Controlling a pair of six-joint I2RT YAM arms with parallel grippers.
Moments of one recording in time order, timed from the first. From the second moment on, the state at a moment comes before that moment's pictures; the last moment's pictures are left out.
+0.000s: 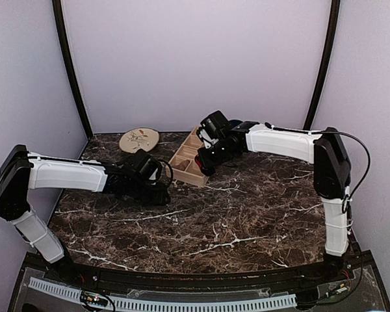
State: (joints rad) left arm -0.79 1.60 0.97 -0.35 -0.01 -0.70; right arm 0.80 2.07 1.75 -0.59 0.08 0.29
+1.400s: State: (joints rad) left arm -0.74 1.62 0.97 -0.36 0.04 -0.66; right arm 0.76 2.50 2.26 -0.84 0.03 0.22
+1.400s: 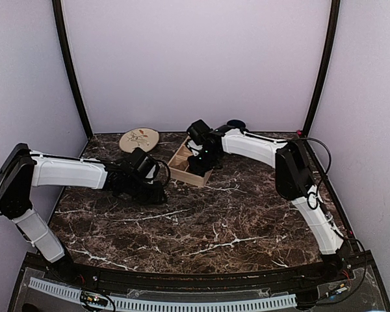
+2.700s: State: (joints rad) left arm -0.73 1.63 0.97 -0.33 0.07 -0.64; right arm 0.75 2.33 2.15 -0.80 0.07 0.25
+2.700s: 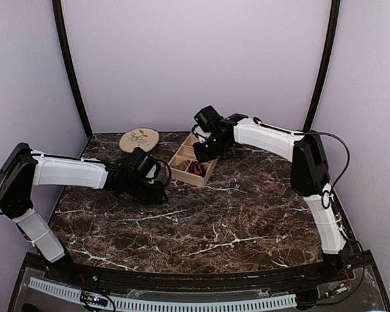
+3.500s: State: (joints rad) left arm -0.73 1.63 0.97 -0.33 0.07 -0.64; right arm 0.75 2.39 2.14 -0.80 0.00 0.25
